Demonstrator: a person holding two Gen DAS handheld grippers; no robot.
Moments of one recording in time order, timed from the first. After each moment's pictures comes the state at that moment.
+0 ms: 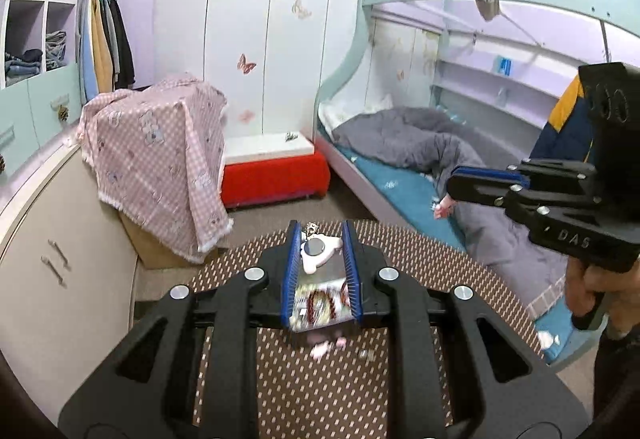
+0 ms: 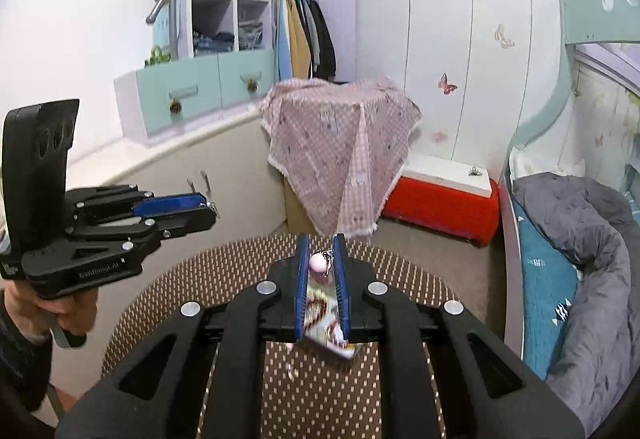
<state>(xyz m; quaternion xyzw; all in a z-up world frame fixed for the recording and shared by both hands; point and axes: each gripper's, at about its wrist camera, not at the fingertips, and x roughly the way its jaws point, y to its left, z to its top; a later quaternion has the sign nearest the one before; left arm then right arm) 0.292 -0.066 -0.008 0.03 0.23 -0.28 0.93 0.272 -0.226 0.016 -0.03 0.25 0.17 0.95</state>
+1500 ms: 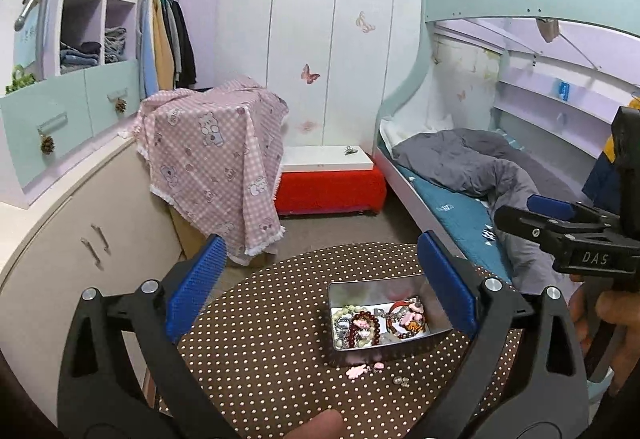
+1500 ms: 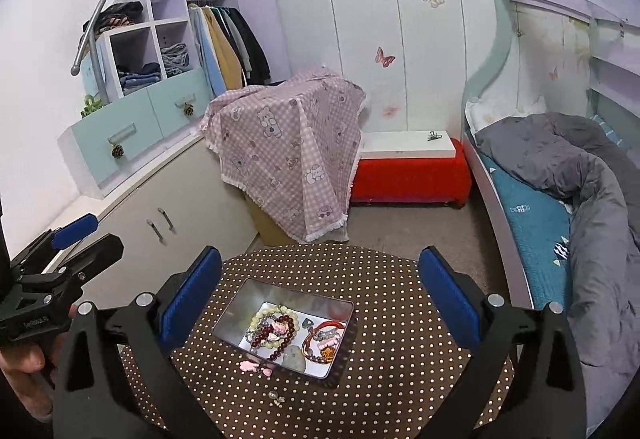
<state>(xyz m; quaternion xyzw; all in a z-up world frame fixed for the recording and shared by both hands) 0.292 -0.053 -0.010 0.01 0.22 -0.16 0.96 0.292 -0.263 -0.006 0.07 0.27 0.08 0.96</state>
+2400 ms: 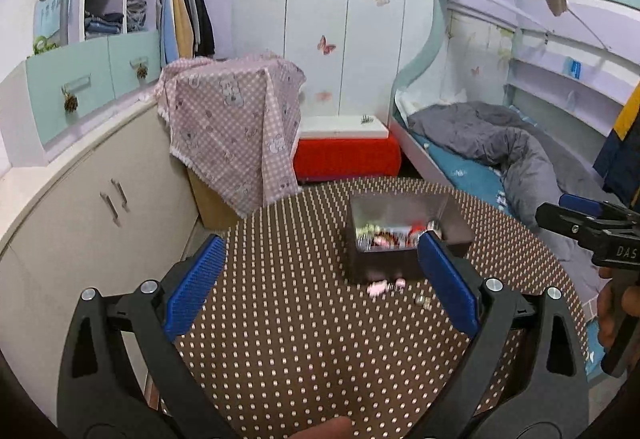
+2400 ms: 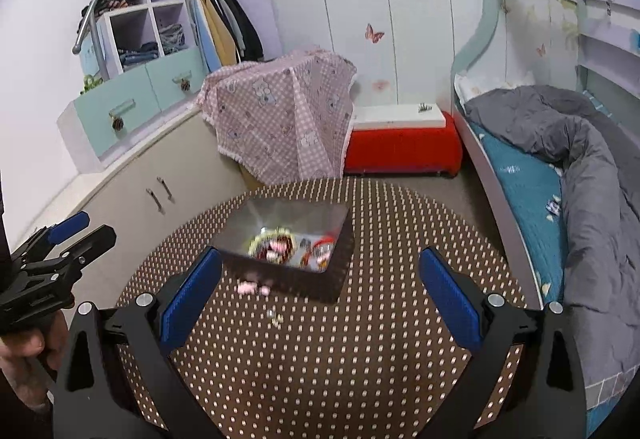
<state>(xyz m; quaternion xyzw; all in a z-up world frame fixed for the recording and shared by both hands) 0.243 -0.027 -0.077 0.02 0.27 -0.13 0.95 0.226 -0.256 -0.071 0.08 0.31 0.07 0.94</state>
